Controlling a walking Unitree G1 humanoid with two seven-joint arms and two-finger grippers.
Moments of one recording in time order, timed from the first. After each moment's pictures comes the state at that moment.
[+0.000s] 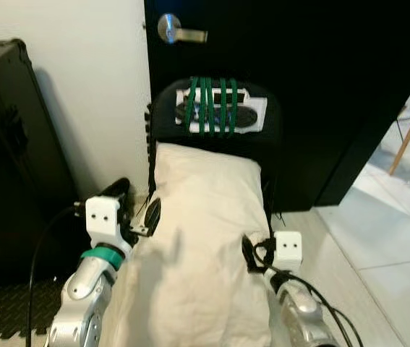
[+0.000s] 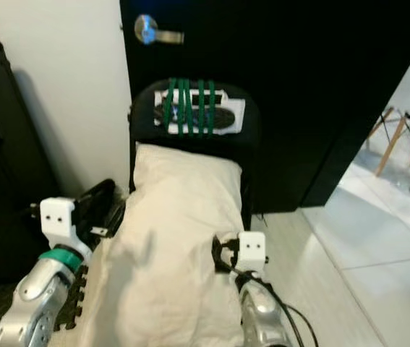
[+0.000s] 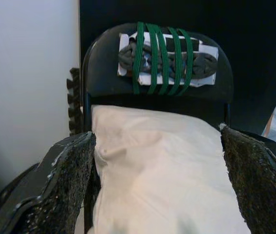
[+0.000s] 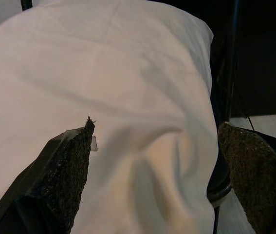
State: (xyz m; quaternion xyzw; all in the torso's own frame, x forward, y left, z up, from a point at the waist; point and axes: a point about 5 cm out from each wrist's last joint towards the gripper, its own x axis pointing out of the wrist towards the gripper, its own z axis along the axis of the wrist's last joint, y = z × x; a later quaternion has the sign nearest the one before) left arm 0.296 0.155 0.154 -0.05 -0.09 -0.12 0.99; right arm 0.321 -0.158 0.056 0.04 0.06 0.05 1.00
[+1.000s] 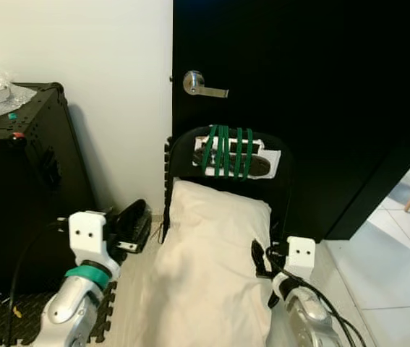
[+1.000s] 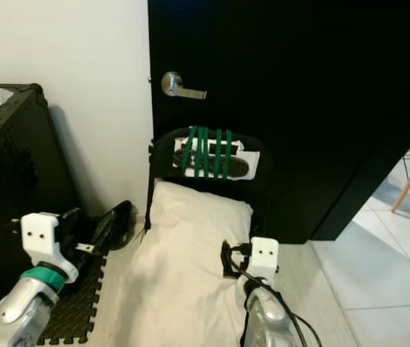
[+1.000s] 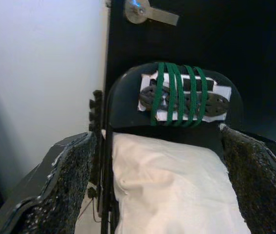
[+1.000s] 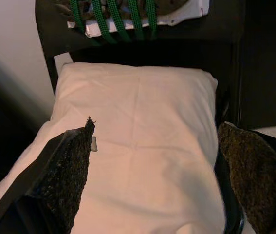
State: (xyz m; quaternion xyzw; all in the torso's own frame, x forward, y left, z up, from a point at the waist) left arm 0.279 0.161 0.143 -0.06 -0.06 -0.12 0.99; right arm 0.313 -0.170 0.052 0.11 0.07 0.00 0.99
